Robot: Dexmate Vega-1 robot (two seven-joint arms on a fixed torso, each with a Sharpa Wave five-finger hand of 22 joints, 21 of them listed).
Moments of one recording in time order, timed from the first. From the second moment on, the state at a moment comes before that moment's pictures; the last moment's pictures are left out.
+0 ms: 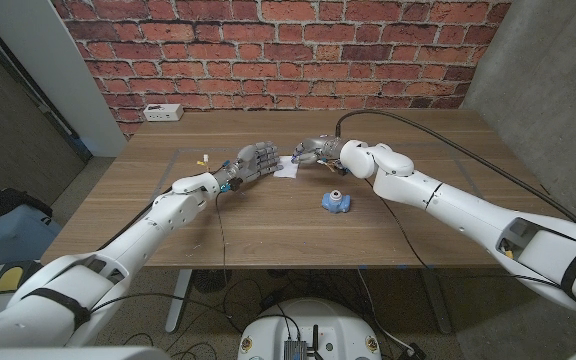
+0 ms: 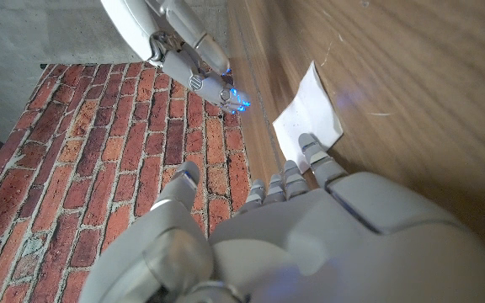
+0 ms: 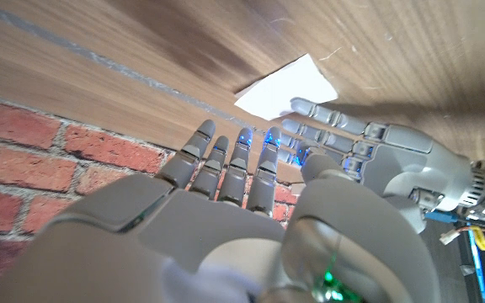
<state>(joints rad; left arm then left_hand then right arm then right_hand) 0.61 0.48 0.50 -1.08 -0.74 -0.01 -0.50 0.24 0.15 0.52 -0.09 0.19 -0.08 0.12 0.18 0.18 -0.08 0.11 0.18 0.18 0.00 0.10 0.17 0.17 0.18 0.08 0.21 0.18 -0.42 -0.56 -0.94 -1.60 -0.56 -0.25 0.25 0.51 0.18 0.44 -0.06 0.19 0.54 -0.05 0.20 0.19 0.43 -0.02 0.22 0.20 0.24 -0.04 0.23 0.20 0.31 -0.02 0.22 0.18</state>
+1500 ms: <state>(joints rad) 0.64 0.50 0.49 -1.13 -0.74 0.01 -0.47 0.23 0.13 0.51 -0.09 0.18 -0.11 0.11 0.18 0.18 -0.09 0.11 0.18 0.18 0.00 0.10 0.17 0.17 0.18 0.08 0.21 0.18 -0.33 -0.46 -1.01 -1.38 -0.49 -0.13 0.29 0.51 0.18 0.44 -0.05 0.19 0.50 -0.07 0.19 0.19 0.40 -0.02 0.20 0.20 0.23 -0.04 0.23 0.20 0.30 -0.01 0.21 0.18</state>
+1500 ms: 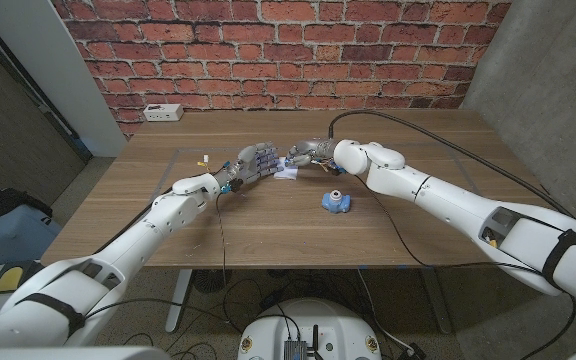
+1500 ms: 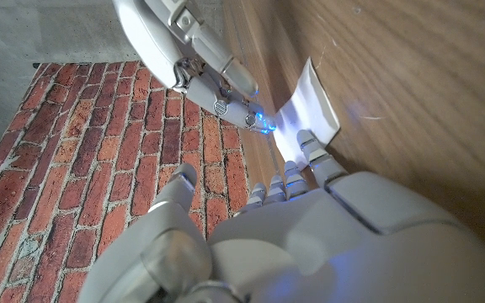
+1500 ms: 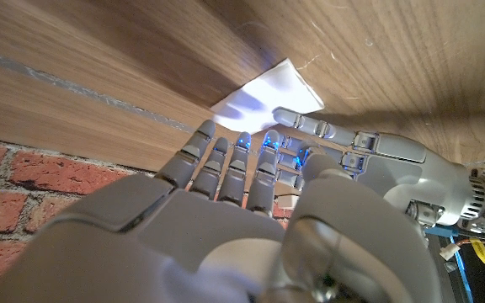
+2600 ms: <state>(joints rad) 0.62 0.49 0.50 -1.11 -0.73 0.01 -0.47 0.22 0.12 0.51 -0.08 0.18 -0.11 0.11 0.18 0.18 -0.09 0.11 0.19 0.18 0.00 0.10 0.17 0.17 0.18 0.08 0.21 0.18 -0.27 -0.44 -1.06 -1.29 -0.49 -0.17 0.33 0.51 0.18 0.43 -0.04 0.19 0.53 -0.05 0.20 0.19 0.43 -0.02 0.21 0.20 0.25 -0.04 0.24 0.21 0.31 0.00 0.21 0.18</state>
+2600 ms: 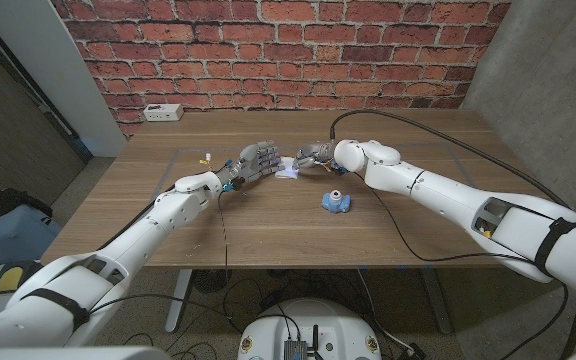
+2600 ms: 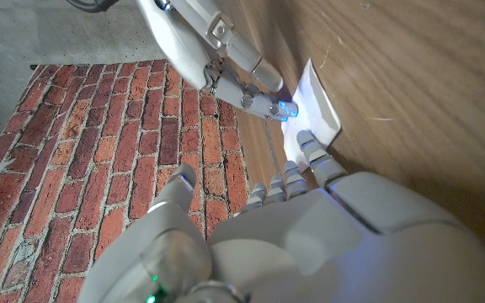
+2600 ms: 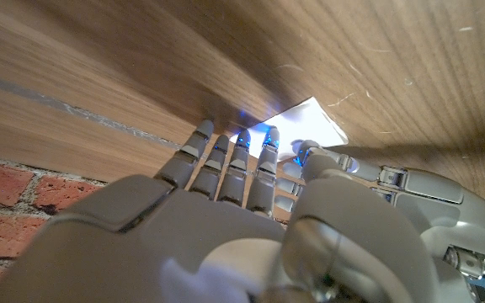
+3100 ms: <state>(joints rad) 0.62 0.50 0.51 -1.14 -0.70 -0.01 -0.45 0.22 0.13 0.52 -0.09 0.18 0.04 0.05 0.22 0.18 -0.01 0.07 0.22 0.18 0.03 0.08 0.18 0.17 0.19 0.09 0.21 0.18 -0.26 -0.43 -1.08 -1.29 -0.50 -0.16 0.35 0.49 0.18 0.41 -0.02 0.18 0.52 -0.06 0.20 0.19 0.42 -0.03 0.21 0.20 0.24 -0.04 0.24 0.21 0.30 0.00 0.21 0.18</state>
